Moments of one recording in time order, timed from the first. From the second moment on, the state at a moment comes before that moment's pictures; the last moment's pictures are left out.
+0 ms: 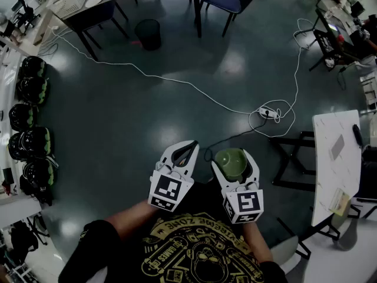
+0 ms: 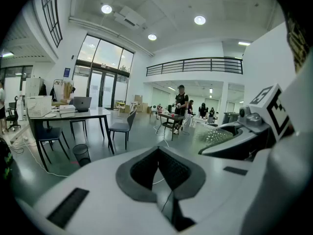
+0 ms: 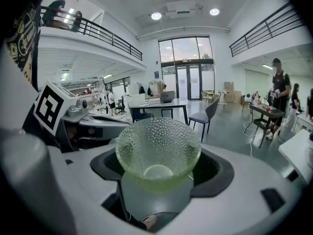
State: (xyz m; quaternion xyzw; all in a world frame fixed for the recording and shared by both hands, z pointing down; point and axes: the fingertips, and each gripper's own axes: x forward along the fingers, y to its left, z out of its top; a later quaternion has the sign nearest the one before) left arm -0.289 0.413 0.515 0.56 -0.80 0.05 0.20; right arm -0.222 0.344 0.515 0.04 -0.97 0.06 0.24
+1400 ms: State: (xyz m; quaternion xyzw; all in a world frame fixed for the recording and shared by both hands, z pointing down) left arm -0.230 0.306 0.494 0.65 -0.74 0.05 0.18; right arm -0.143 0.248 0.496 0.16 -0.96 0.07 0.24
